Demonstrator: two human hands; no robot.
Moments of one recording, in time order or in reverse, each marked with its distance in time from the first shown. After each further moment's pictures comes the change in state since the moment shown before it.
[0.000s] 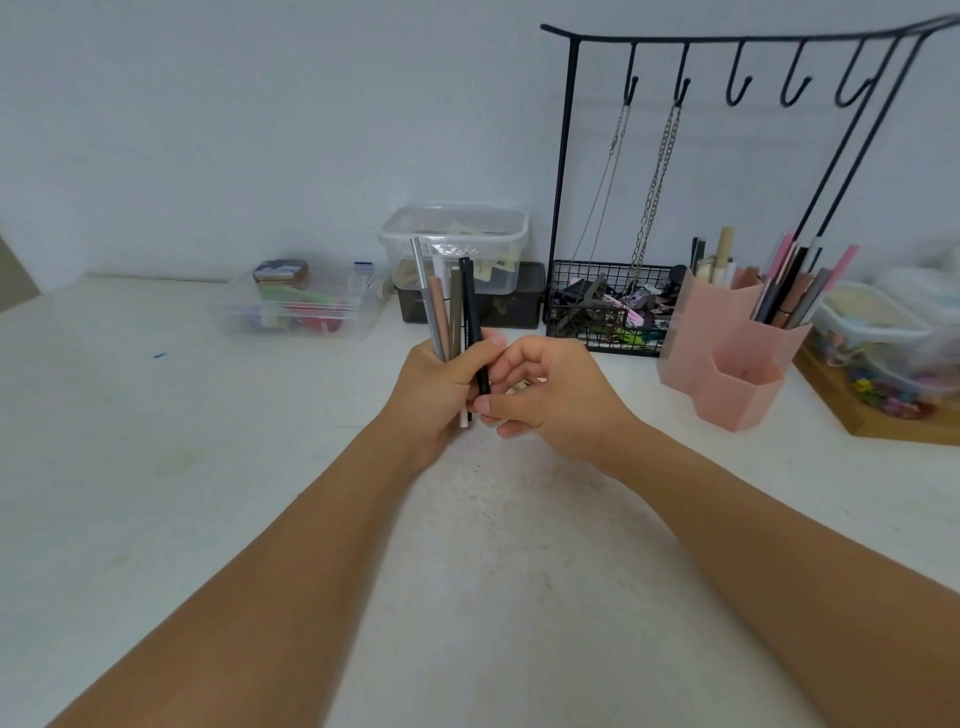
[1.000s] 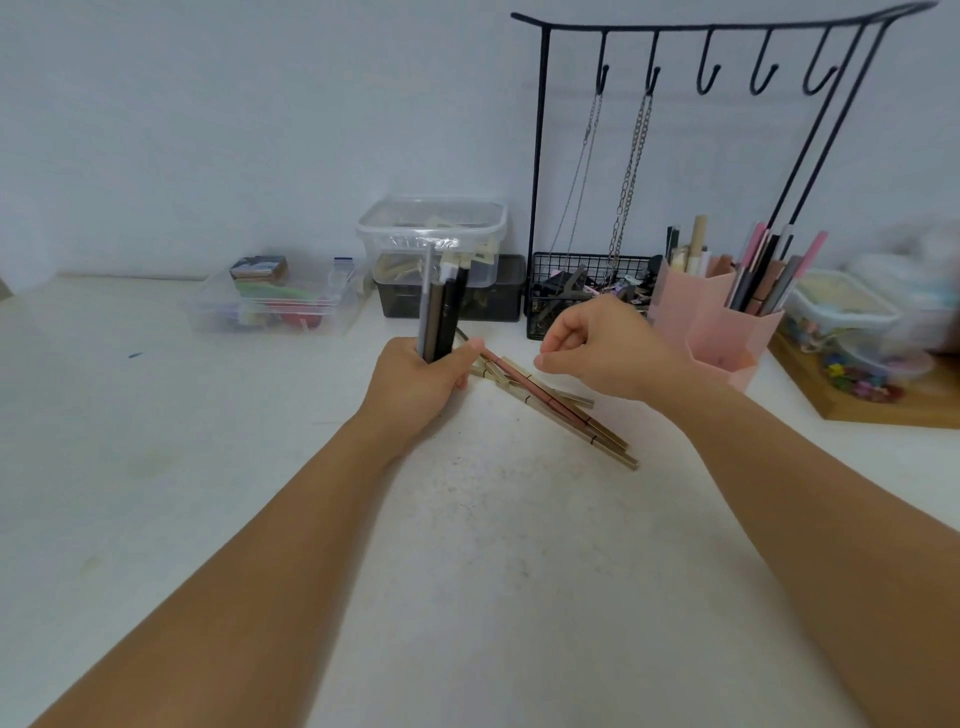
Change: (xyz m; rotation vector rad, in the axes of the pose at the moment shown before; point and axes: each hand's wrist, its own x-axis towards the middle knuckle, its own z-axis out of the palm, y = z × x) left_hand 0.010 -0.008 -0.008 0.486 0.162 0.058; right_hand 0.012 -0.013 -0.064 -0.646 0.099 0.049
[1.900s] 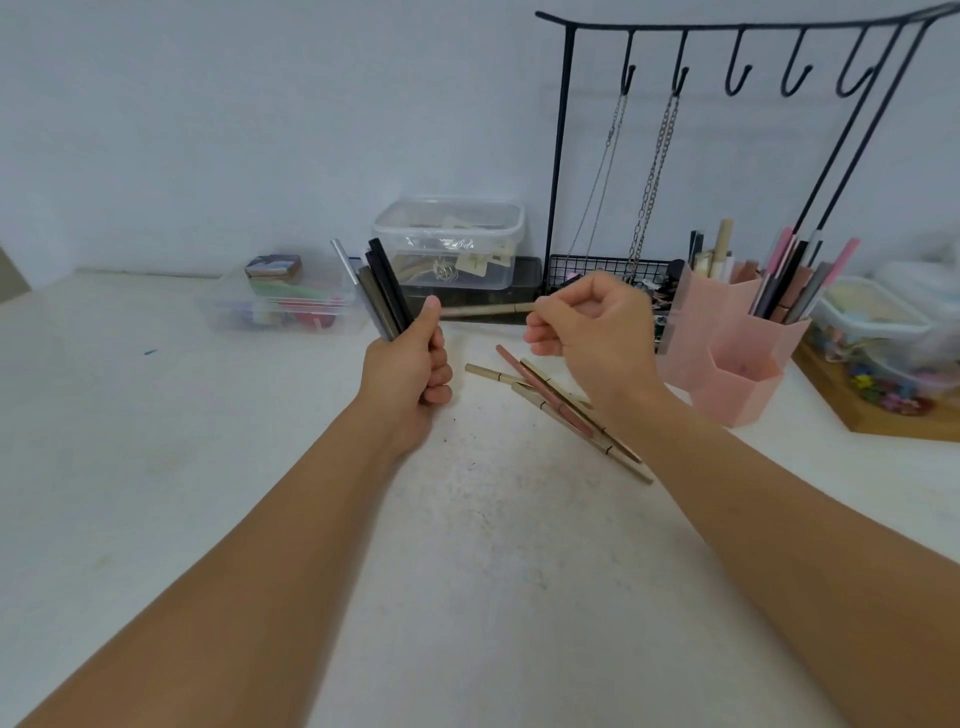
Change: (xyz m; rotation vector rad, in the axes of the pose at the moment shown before) left_hand 0.004 0.013 -0.009 -0.619 0.055 -0.293; right_hand -0.003 -0.031 0.031 0.741 0.408 0.049
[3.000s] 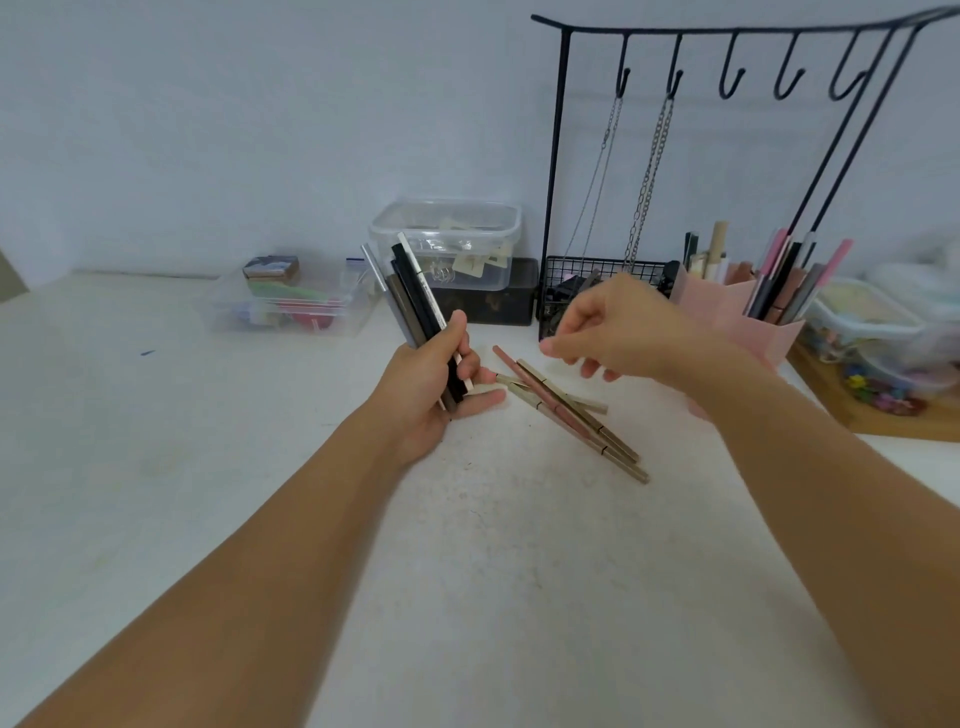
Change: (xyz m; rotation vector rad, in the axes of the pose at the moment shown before) left_hand -0.010 -0.004 0.008 0.032 -0.207 -0.048; right_hand 0.023 -0.029 -0.036 -0.792 -0.453 0.060
